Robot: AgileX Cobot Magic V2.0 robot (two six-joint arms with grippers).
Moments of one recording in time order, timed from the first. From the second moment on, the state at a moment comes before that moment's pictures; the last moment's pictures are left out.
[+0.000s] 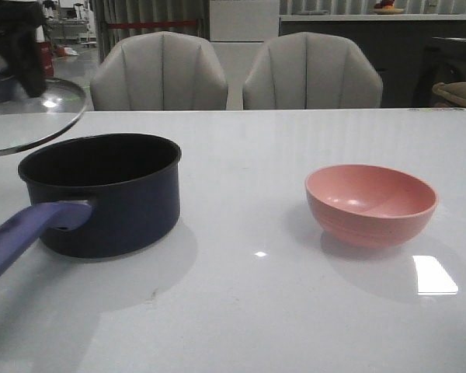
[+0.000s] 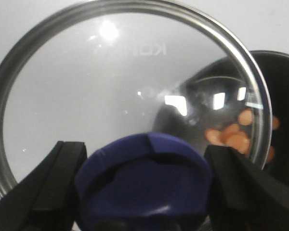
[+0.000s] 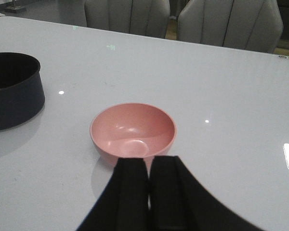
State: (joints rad) left arm -0.15 1.82 -1.66 -0.12 1.09 0.04; right arm 0.23 0.20 -0.18 0.30 0.26 -0.28
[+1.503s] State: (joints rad) left arm -0.34 1.99 -1.78 -0.11 1.17 0.04; right arm 0.23 0.20 -0.18 0.30 0.26 -0.28
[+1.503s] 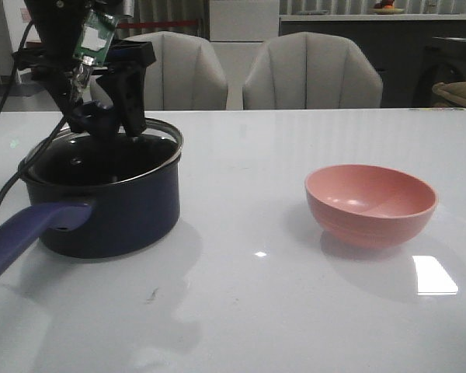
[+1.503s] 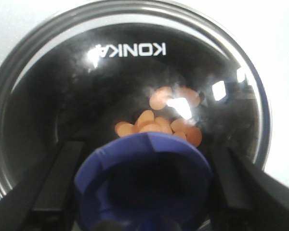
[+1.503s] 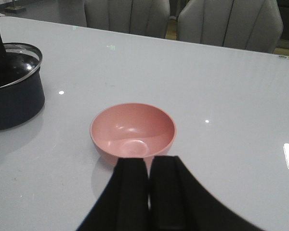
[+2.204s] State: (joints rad) left arm -0.34 2.01 -1.81 -0.08 1.23 0.04; right arm 0.23 0.20 -0.18 0.30 0.26 -0.28
